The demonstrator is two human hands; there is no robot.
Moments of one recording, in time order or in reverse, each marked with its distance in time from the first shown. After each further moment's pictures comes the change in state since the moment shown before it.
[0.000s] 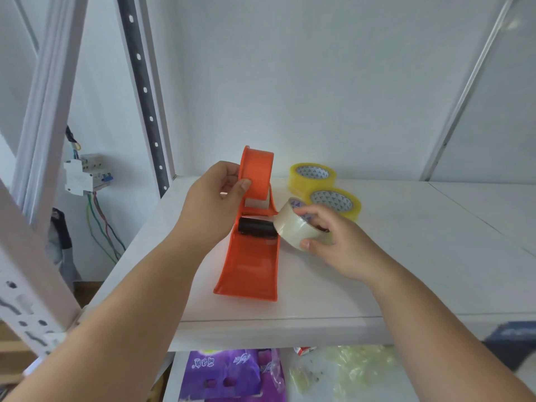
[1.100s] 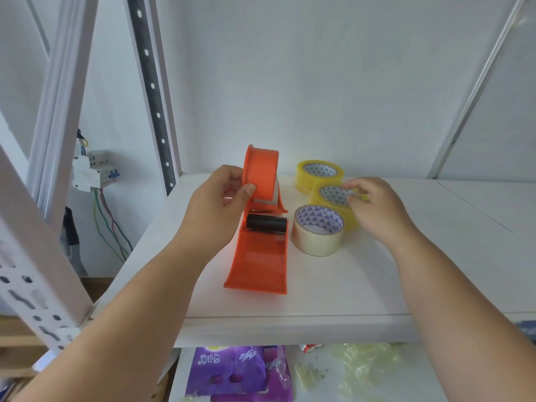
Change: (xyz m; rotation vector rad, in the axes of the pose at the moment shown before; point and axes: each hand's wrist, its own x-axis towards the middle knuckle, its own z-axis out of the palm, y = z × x) left_hand -0.011 -0.009 -0.009 -0.049 -0.026 0.025; right_hand 0.038 0.024 -0.033 -0.188 0.416 0.167
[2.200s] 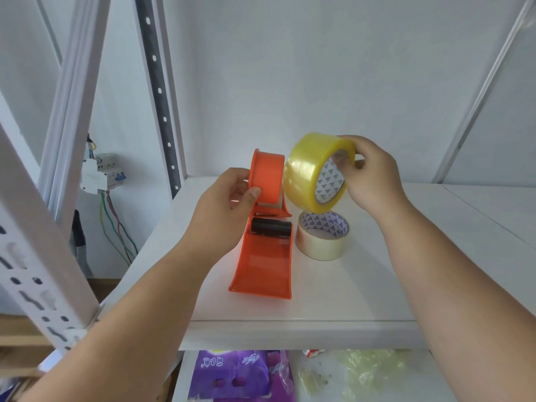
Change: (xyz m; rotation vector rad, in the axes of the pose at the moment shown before) left_hand 0.002 -0.002 0.000 0.003 -0.022 0.009; right_hand 0.025 -0.050 -0.003 0.188 0.111 -0.163
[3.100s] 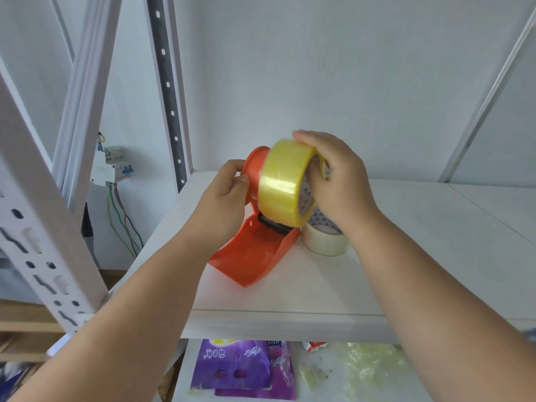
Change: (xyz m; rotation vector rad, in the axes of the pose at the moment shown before) left_hand -0.001 0.004 -0.007 -0.220 -0.066 -0.173; right_hand -0.030 -0.033 0.035 0.072 -0.020 -0.391
